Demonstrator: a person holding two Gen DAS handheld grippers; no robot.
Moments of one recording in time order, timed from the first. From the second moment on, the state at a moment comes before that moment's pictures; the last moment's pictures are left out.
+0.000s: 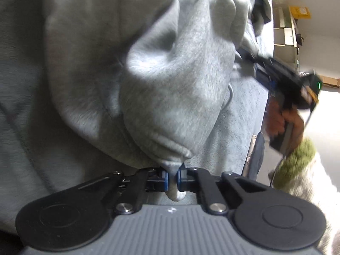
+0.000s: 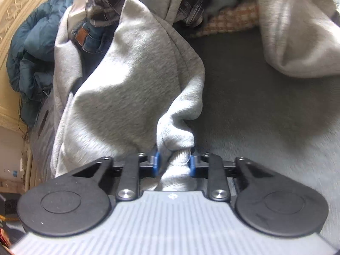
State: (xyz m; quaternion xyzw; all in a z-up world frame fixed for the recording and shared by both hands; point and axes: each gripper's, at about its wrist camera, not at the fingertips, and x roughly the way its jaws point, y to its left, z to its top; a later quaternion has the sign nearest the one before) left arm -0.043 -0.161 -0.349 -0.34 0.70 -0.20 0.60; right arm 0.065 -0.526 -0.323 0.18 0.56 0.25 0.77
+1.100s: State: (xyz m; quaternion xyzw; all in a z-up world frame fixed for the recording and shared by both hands) left arm -0.028 0.052 -0.269 -0.35 0.51 -0.02 0.79; right arm -0.019 -0.374 -0.358 0.48 0.62 0.20 0.59
